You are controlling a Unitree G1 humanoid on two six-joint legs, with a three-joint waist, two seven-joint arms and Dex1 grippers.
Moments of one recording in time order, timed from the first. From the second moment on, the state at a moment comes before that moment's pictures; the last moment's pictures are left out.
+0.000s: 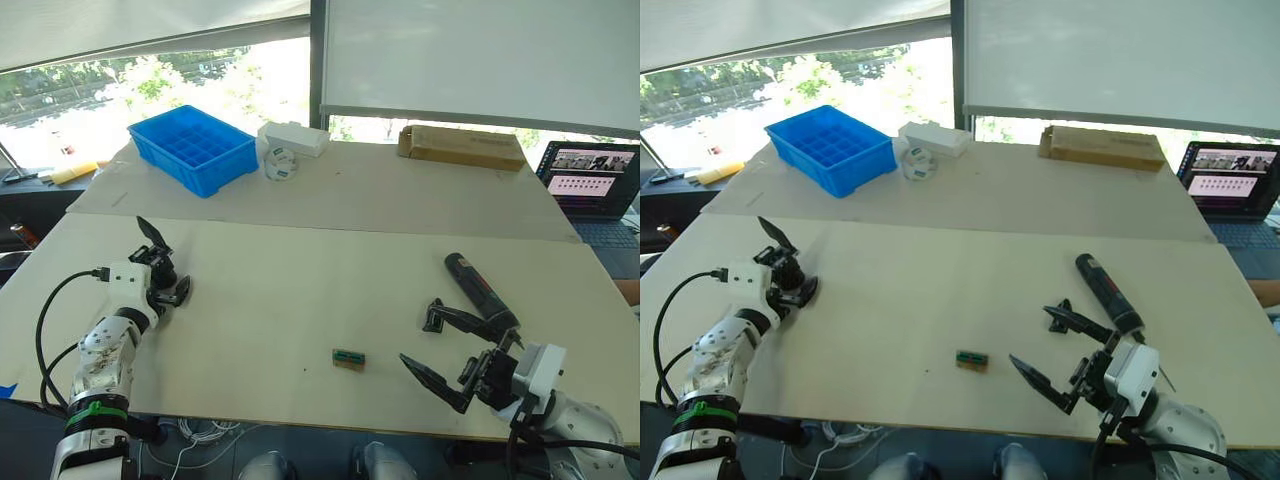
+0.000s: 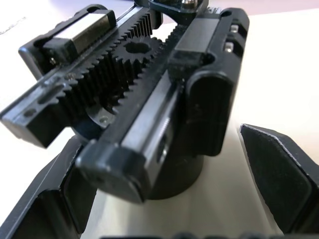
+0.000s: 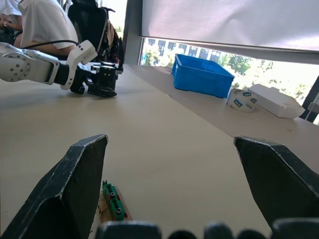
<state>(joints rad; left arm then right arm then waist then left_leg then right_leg) -0.35 0.55 0.30 0.55 -0.20 0.01 -0.45 0.33 -0.48 -0.17 -0.50 0.45 -0.20 0.88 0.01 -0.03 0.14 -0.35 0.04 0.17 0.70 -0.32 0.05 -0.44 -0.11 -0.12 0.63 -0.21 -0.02</state>
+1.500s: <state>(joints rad) -0.37 0.17 -0.25 0.20 -0.09 0.12 -0.63 0.54 -0.51 -0.29 -0.59 0.51 -0.18 0.83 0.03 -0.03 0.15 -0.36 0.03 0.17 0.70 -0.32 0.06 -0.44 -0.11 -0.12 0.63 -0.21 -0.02</state>
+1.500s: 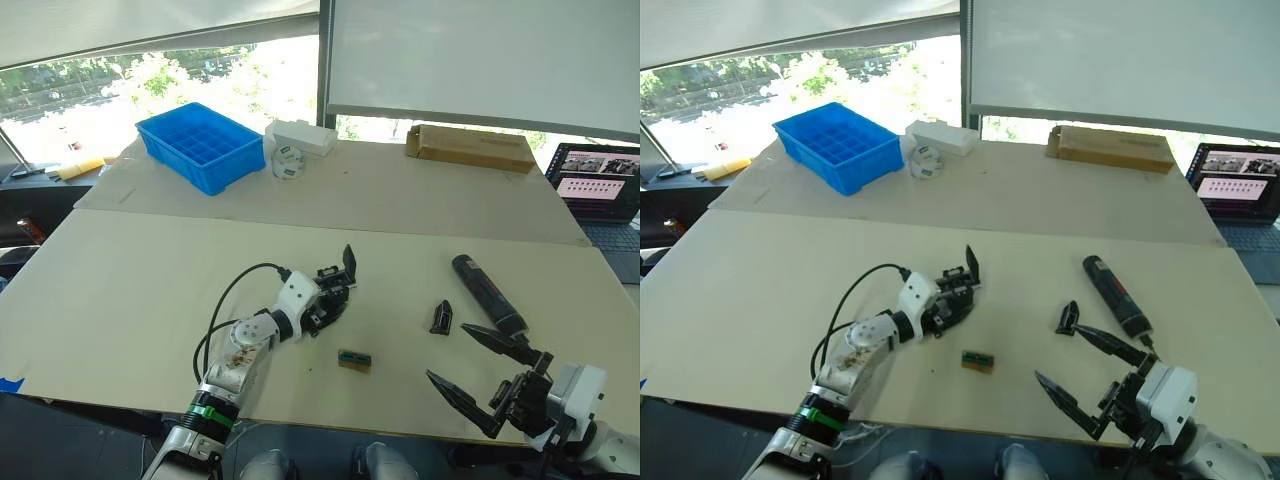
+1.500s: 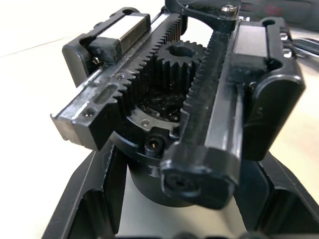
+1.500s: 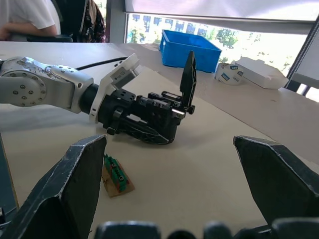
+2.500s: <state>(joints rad) -0.73 0.27 -0.20 0.80 -0.14 -0.17 -1.16 0.52 -0.49 -0.24 -0.63 0.47 -0.14 0.75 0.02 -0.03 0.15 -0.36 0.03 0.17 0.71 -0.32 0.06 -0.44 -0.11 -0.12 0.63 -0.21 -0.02</state>
